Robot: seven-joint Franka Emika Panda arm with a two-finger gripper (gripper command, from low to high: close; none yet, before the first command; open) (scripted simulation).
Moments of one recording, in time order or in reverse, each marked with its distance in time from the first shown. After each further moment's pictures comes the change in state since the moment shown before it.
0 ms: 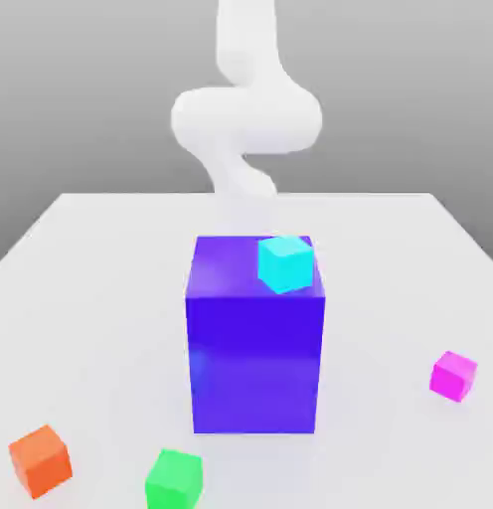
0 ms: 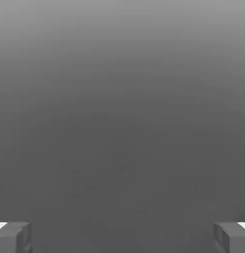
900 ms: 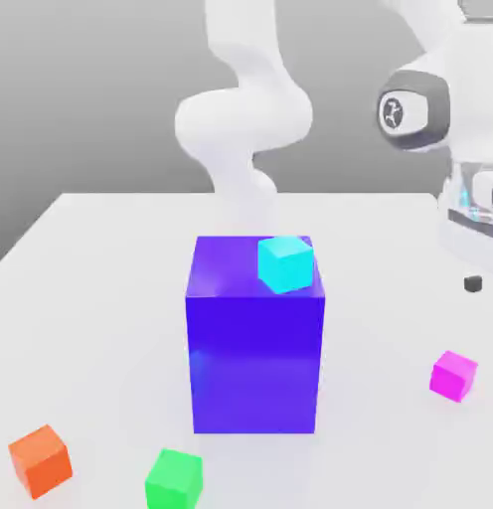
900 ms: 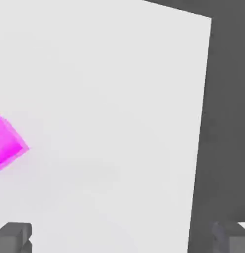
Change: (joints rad) arm 0.575 0.703 0.051 -0.258 0.034 0.369 -1.190
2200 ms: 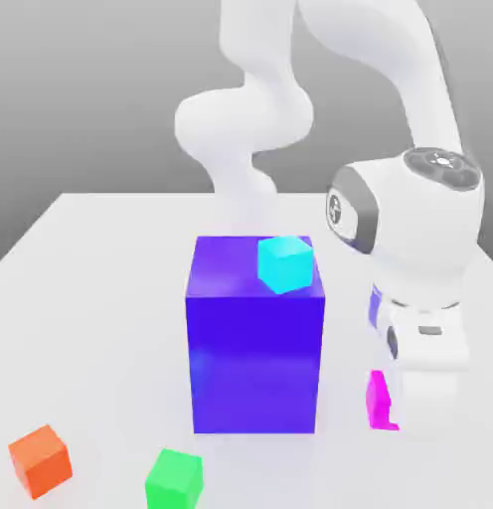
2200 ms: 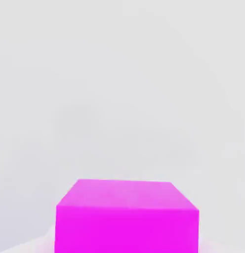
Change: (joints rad) arm -0.143 0.216 -0.289 0.113 0.036 -0.088 0.200
